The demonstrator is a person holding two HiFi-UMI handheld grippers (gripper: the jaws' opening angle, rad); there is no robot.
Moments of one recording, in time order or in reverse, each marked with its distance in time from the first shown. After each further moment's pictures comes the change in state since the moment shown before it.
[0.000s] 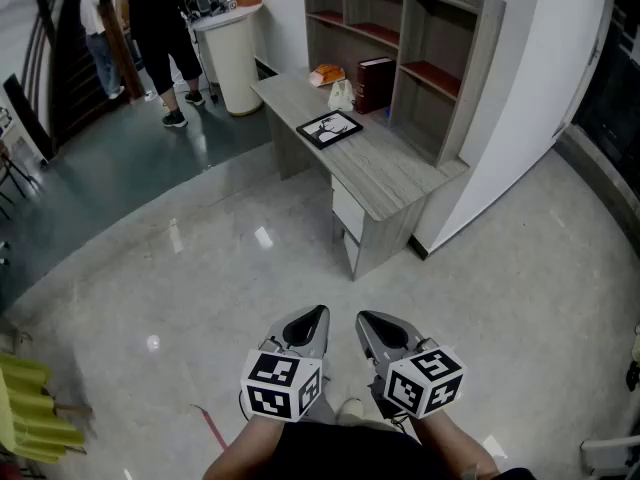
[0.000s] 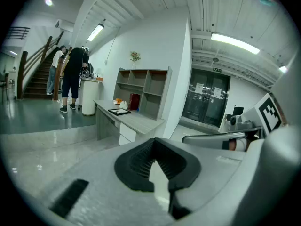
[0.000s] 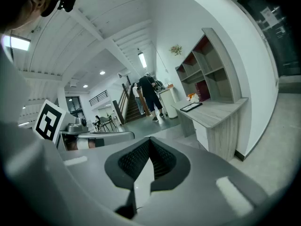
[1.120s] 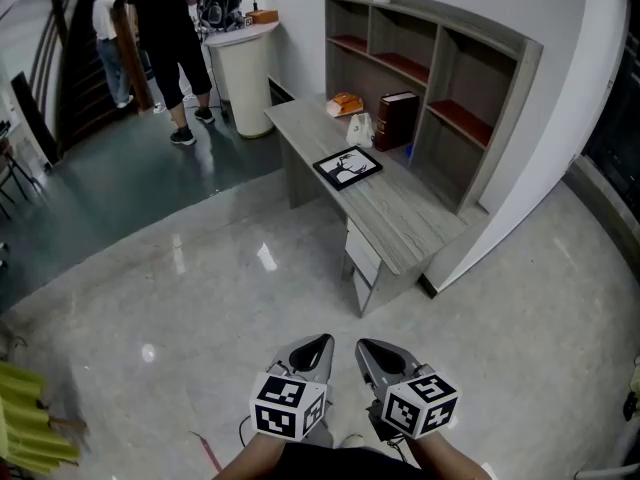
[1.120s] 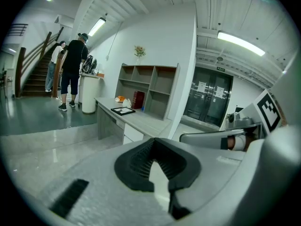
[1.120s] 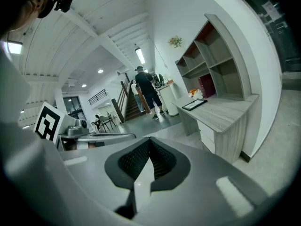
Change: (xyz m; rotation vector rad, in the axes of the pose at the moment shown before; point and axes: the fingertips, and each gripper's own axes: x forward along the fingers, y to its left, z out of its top) left arm 0.052 0.070 0.030 -0.017 0.041 -0.008; right arm 0.089 -0.021 0.033 0.029 0.044 0.005
